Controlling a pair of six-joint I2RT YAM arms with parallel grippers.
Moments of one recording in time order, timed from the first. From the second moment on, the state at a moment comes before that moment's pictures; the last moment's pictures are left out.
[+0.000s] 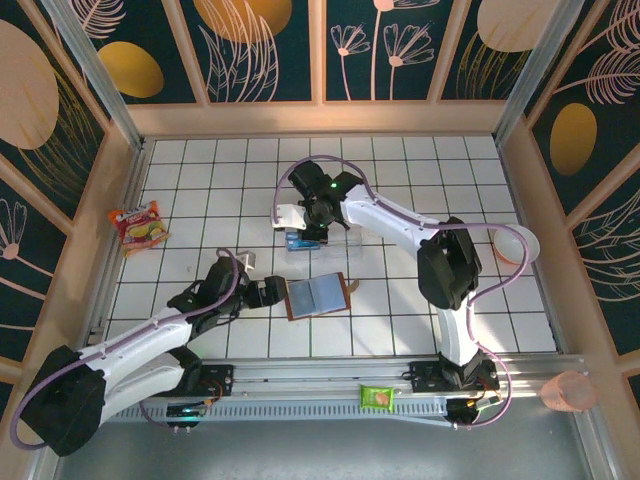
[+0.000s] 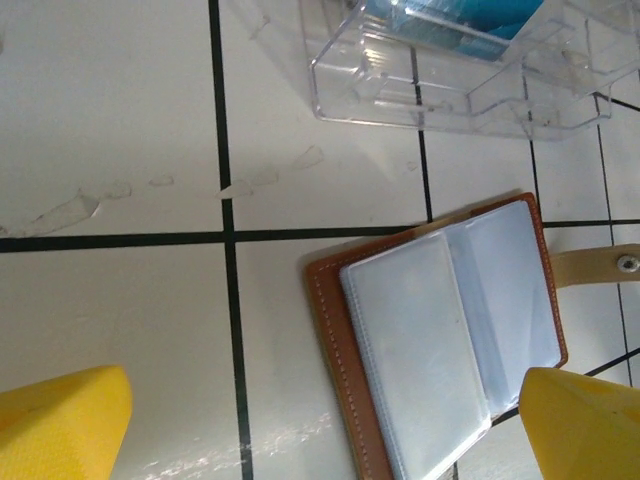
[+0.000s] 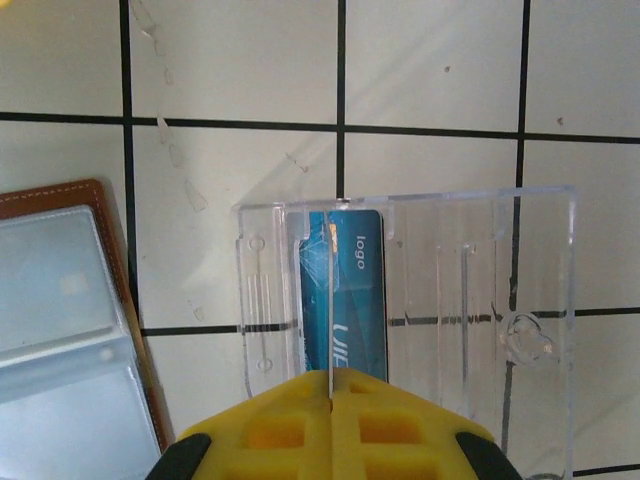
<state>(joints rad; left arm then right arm) -0.62 0.97 0.32 -0.12 0.15 -0.78 0.81 1.99 1.74 -0.90 -0.15 -0.85</state>
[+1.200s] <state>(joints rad) -0.62 0.91 0.31 -0.14 0.13 -0.80 0.79 1.99 1.70 -0.70 -0.21 -0.71</state>
